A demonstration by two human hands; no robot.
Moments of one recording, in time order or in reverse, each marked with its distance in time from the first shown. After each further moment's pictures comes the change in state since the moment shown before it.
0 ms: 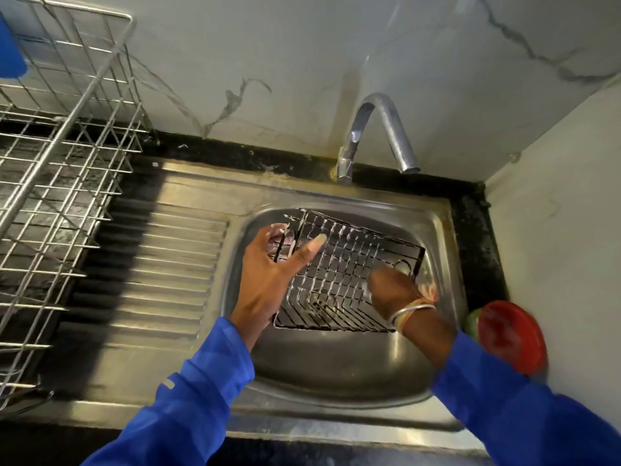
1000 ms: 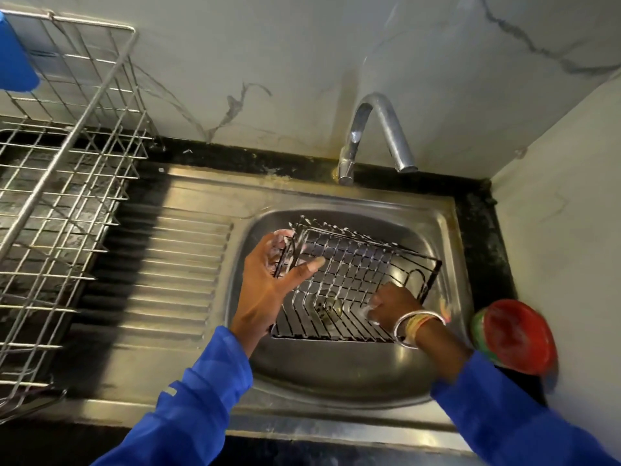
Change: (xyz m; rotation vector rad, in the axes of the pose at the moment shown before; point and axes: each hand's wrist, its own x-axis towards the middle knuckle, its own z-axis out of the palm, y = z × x) left_hand -0.008 -0.012 -0.006 -0.042 -0.062 0.083; right_hand -0.023 0.006 0.006 0.210 -0.166 -0.001
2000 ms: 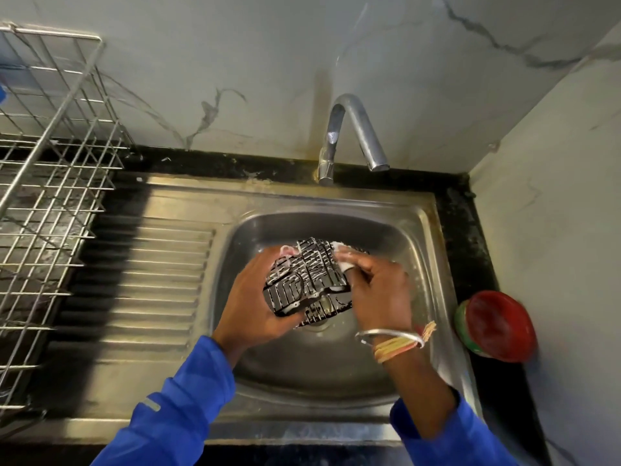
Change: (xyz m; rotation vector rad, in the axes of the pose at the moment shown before) left_hand -0.001 -0.011 -0.005 0.320 -0.238 0.551; right_hand -0.055 -0.045 -0.023 0.848 0.834 -0.170
